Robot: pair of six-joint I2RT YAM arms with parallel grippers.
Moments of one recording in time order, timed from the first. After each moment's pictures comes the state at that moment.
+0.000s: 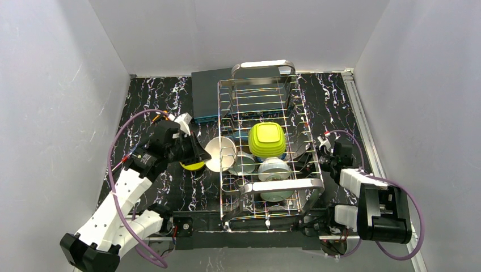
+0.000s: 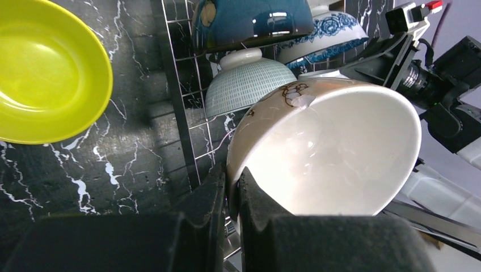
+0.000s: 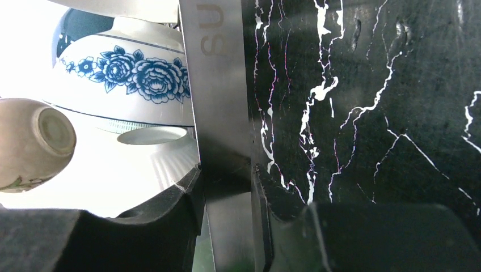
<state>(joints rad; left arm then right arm) -0.45 0.87 0.91 -0.77 0.29 -0.66 -0.04 1.20 0.28 0.15 -0.93 0.68</state>
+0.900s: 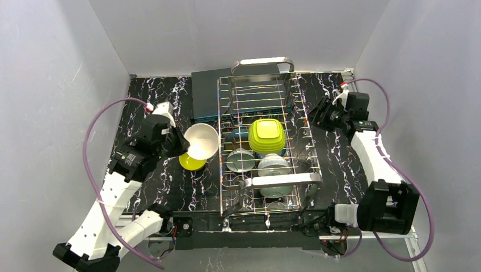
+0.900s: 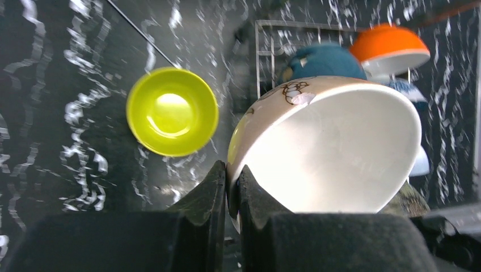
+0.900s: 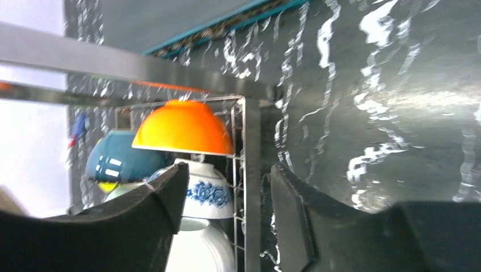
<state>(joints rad) -0.45 0.86 1.10 -0.94 -0.08 -0.55 -0.04 1.29 0.94 -0.34 -0.62 0.44</state>
